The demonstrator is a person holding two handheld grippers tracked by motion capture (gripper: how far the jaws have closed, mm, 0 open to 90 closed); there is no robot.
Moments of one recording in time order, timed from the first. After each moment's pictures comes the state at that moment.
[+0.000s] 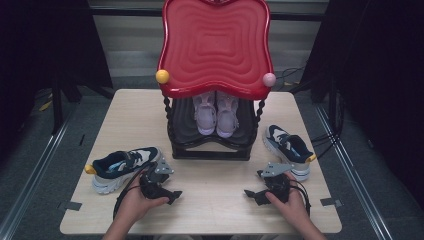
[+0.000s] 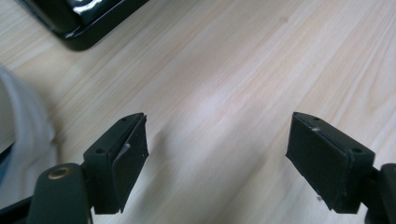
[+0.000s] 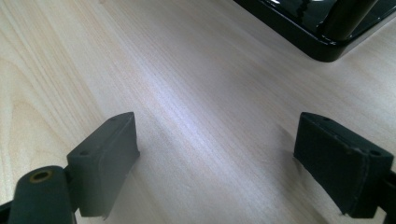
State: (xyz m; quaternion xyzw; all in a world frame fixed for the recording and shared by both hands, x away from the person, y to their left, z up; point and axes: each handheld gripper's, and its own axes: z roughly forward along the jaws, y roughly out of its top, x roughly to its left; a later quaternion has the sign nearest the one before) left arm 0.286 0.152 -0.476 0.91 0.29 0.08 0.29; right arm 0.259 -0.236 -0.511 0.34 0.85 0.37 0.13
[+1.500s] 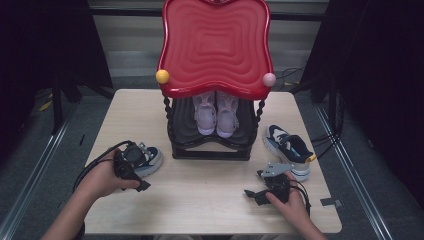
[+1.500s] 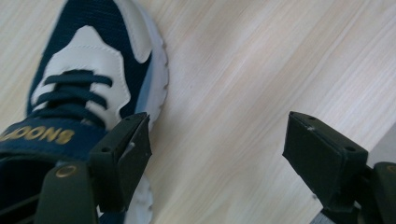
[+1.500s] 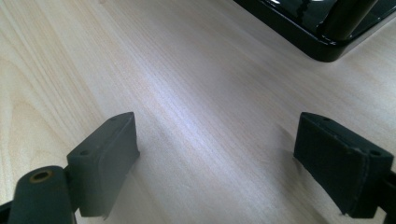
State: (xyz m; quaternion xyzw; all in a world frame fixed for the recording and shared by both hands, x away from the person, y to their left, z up) left arm 0.313 0.198 -0.391 0.96 0.27 0.03 0.11; right arm 0.259 -0.236 -0.511 0.34 0.85 0.37 0.13
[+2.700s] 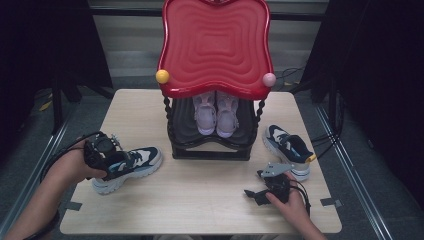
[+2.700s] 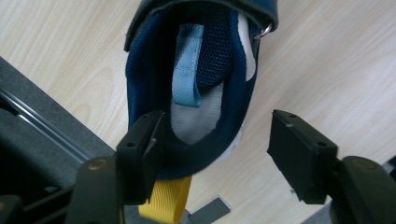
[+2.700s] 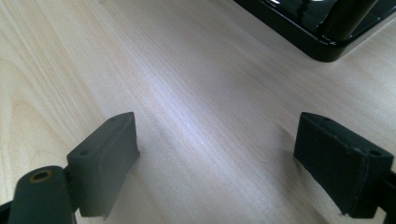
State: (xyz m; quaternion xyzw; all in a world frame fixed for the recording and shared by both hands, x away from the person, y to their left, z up) left arm 0.339 0.261 -0.387 0.96 0.28 0.06 -0.01; right arm 0.259 -0.236 -0.511 0.34 0.85 0.37 0.13
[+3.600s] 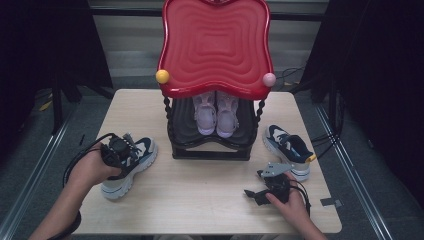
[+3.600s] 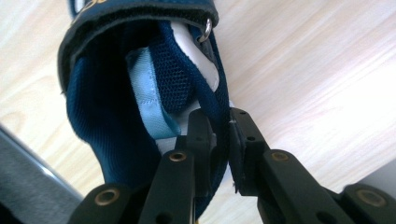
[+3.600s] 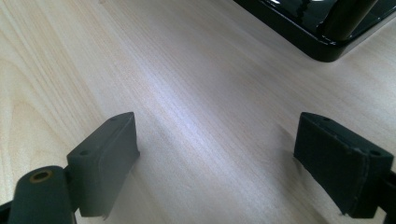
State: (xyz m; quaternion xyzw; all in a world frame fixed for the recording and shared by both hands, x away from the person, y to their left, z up) left arm 0.343 0.227 -0.401 0.93 0.37 0.00 0.03; right arm 0.259 -0.236 -0.511 0.34 0.85 0.37 0.13
